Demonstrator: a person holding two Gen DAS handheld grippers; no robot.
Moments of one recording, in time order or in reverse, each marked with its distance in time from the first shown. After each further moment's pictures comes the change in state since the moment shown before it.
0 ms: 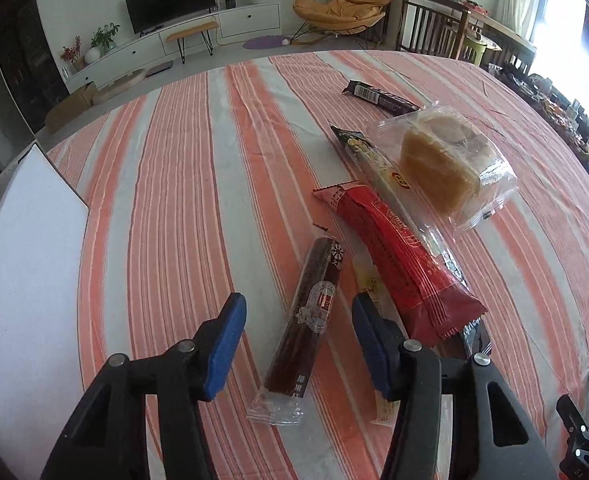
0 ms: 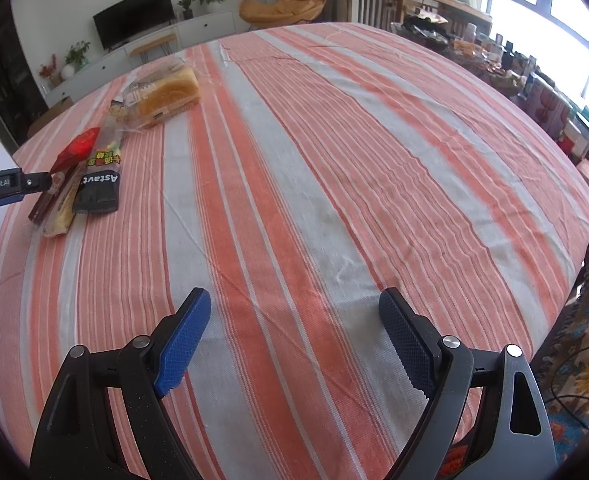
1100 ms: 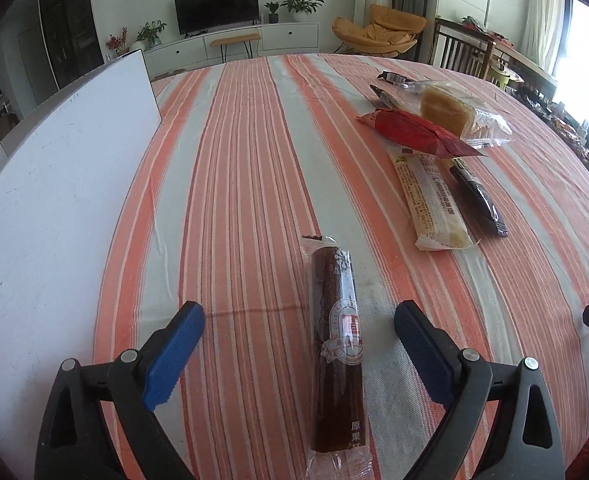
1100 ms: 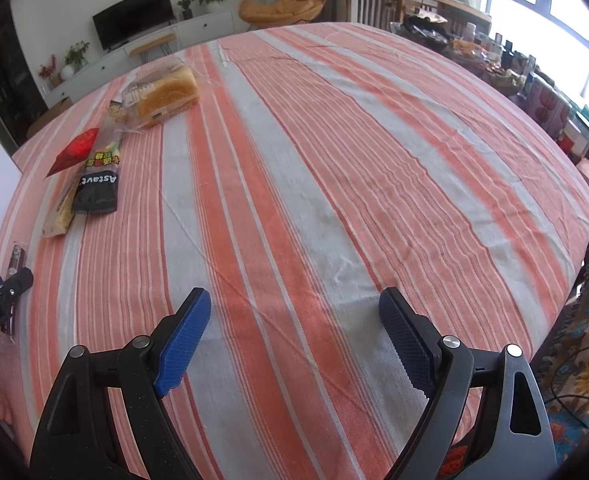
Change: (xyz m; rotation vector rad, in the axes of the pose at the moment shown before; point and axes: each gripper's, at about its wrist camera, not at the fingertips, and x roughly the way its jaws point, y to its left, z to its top) left arm -0.036 0.022 -0.121 -0.130 -0.109 0.069; right arm 0.002 0.000 0.002 0.001 0.001 -0.002
